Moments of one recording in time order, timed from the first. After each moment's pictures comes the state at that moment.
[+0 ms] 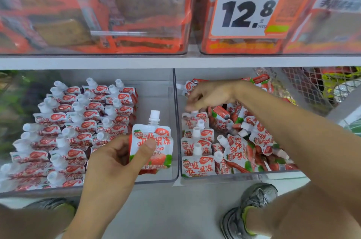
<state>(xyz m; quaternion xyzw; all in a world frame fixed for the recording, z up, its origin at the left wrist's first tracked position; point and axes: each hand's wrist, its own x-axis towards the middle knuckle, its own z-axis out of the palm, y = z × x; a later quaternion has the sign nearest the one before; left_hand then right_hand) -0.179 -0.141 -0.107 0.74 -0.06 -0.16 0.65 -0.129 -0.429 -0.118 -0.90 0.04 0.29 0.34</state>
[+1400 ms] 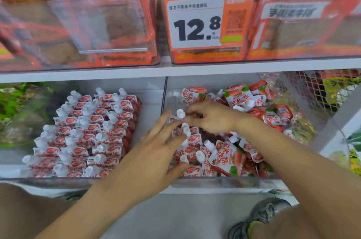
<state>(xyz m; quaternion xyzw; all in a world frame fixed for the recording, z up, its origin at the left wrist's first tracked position) -0.182 -0.192 -0.122 0.84 -0.53 0.00 0.07 -0.190 -0.419 -0.125 -0.94 -0.02 0.10 0.33</state>
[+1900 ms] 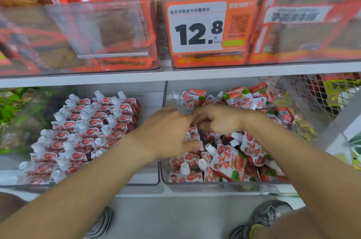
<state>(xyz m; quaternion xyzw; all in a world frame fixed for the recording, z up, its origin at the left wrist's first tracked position) -0.152 -0.254 -0.086 0.84 -0.55 0.00 0.01 -0.184 -0.442 -0.133 -0.92 0.00 0.20 0.33</state>
